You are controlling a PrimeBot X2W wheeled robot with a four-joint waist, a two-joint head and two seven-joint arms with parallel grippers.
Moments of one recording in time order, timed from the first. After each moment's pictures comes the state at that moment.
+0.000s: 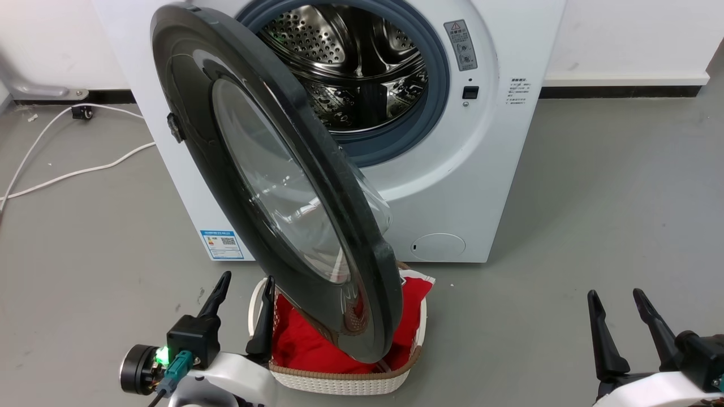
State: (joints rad) left arm -0.06 0.16 -0.19 0.19 -0.20 0.00 -0.22; right arm 0.13 -0.08 -0.07 -0.05 0.16 0.13 -0.07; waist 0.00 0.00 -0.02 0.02
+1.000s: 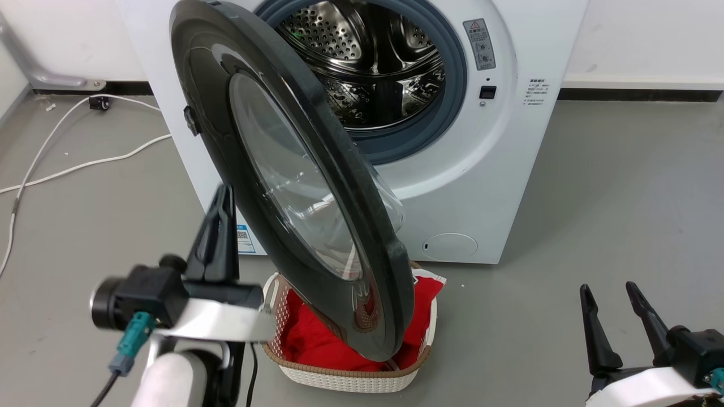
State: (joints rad) left arm -0.15 0.15 -0.17 -0.07 -0.24 0.04 -0.22; right arm 0.12 -0.07 -0.05 -0.06 0.13 0.13 -0.07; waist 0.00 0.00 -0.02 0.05
